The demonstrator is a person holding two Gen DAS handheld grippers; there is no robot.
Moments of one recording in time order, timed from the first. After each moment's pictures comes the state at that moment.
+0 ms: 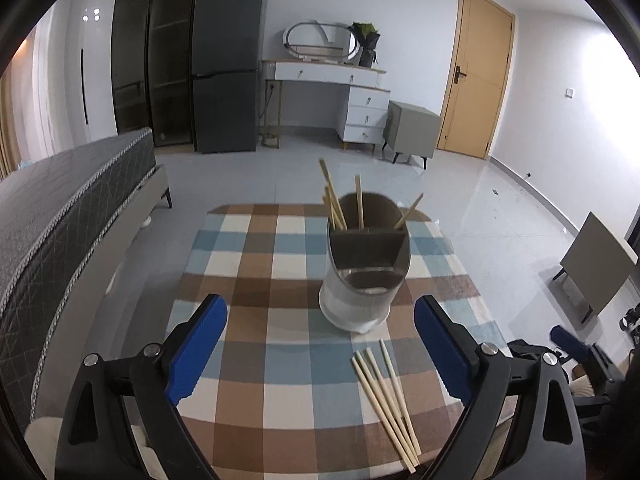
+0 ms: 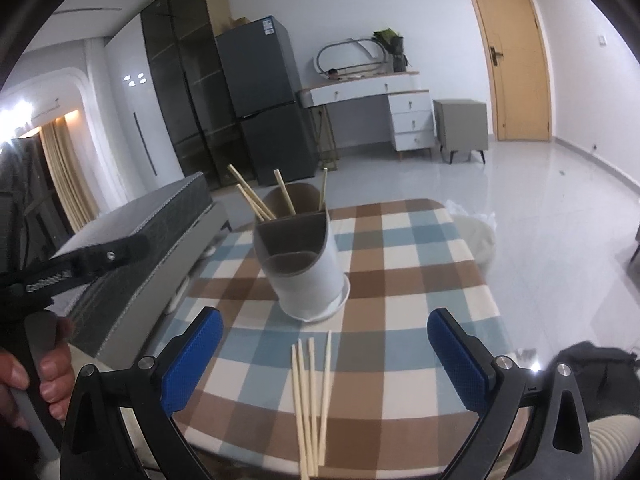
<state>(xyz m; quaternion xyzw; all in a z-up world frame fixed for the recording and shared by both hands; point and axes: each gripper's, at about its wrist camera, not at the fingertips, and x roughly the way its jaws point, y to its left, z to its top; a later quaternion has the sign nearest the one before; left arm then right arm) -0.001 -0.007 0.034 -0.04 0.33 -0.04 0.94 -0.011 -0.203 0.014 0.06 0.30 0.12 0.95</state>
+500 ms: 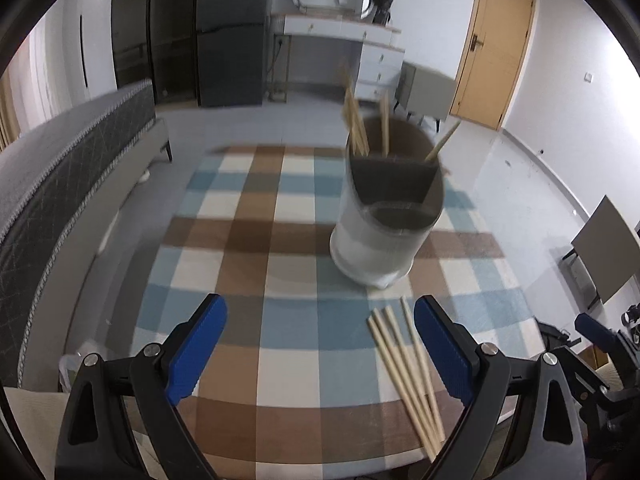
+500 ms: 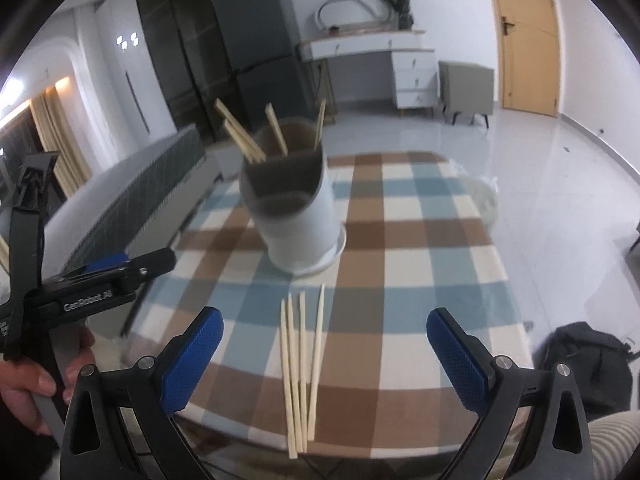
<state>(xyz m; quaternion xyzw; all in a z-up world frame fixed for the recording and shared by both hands) 0.018 -0.004 -0.031 -0.05 0.41 -0.03 0.91 0.010 -0.189 -0.024 0.03 0.39 0.12 0.91</state>
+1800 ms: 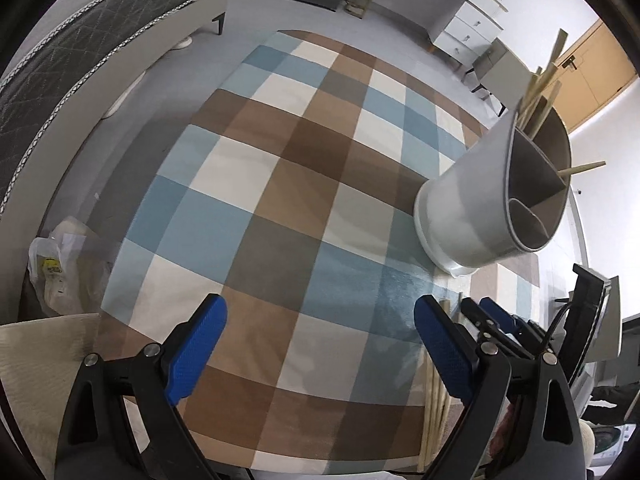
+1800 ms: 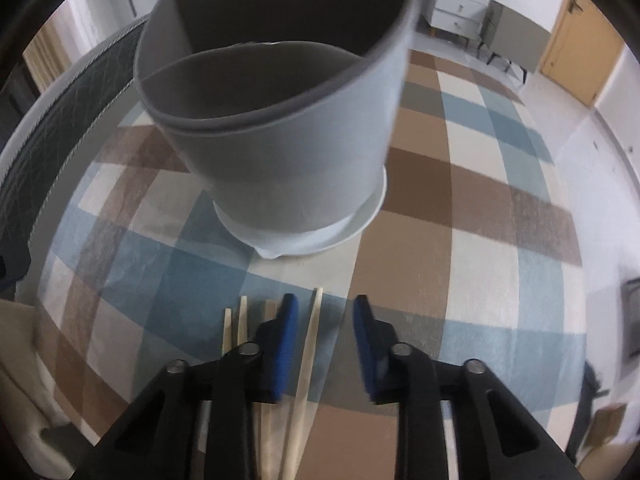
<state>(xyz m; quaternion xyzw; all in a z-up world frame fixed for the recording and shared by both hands) 0.063 0.064 -0.084 -0.21 0.54 0.04 0.81 0.146 -0.122 -0.136 -0.10 0.54 0.12 0.83</state>
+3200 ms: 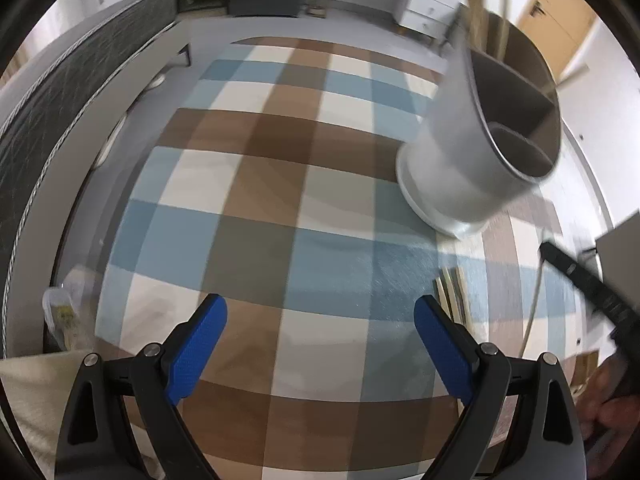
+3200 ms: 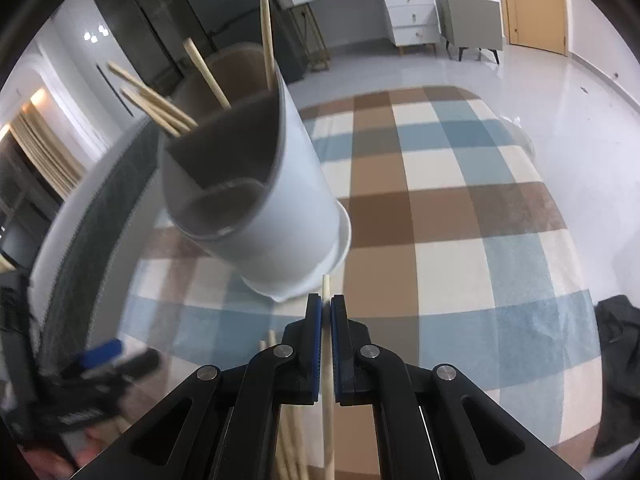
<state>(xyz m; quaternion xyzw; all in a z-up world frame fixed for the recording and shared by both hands) 0.058 0.017 -0.098 -0.09 0.54 0.01 0.84 0.122 -0.180 -0.079 0.09 0.47 0.13 0.87</state>
